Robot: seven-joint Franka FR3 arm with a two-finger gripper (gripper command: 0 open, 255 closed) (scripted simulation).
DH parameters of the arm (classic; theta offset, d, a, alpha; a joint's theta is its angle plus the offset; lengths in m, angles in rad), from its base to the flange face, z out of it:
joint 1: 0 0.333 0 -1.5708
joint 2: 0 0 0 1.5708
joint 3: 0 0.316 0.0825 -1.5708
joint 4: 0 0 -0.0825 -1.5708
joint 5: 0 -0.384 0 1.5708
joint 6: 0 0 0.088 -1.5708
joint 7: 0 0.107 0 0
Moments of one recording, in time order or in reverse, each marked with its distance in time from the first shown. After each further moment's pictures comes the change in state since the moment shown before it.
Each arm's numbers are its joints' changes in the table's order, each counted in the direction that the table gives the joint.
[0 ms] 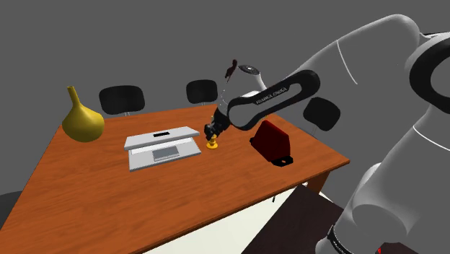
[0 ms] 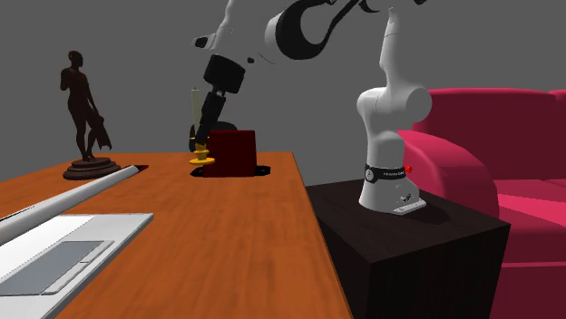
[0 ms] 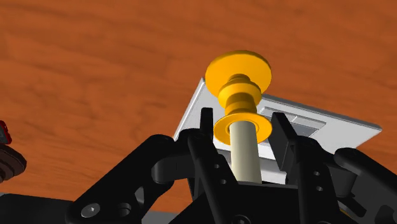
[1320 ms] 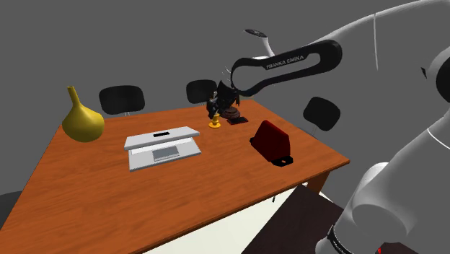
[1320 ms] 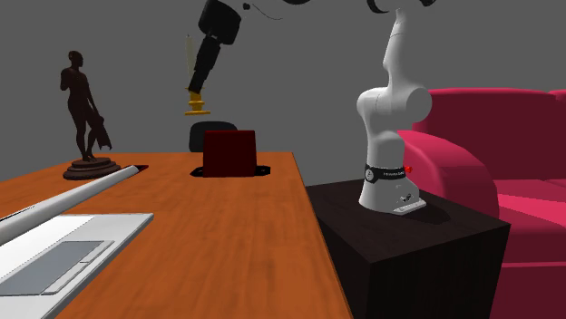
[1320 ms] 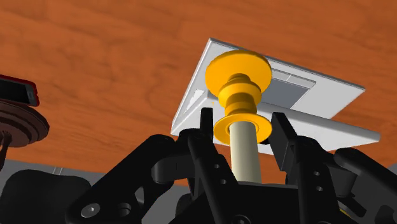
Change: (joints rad) arm -0.003 -0.106 -0.030 -0.160 -0.027 0.267 -0.045
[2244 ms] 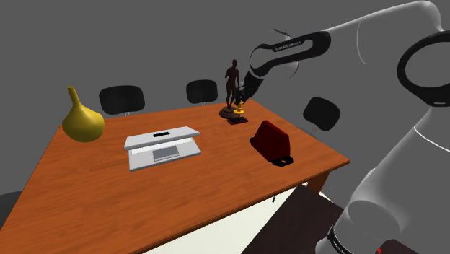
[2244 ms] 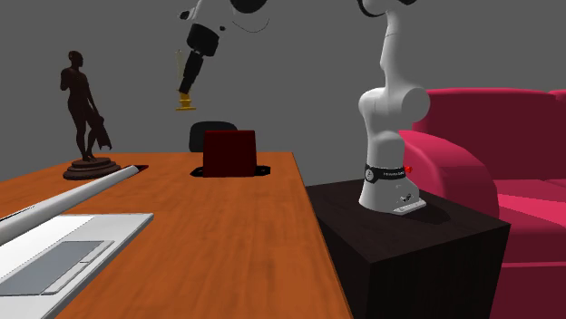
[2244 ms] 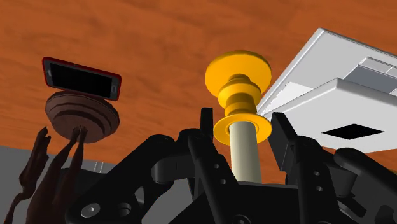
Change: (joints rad) arm -0.095 0.099 -0.244 -0.121 -0.133 0.055 -0.417
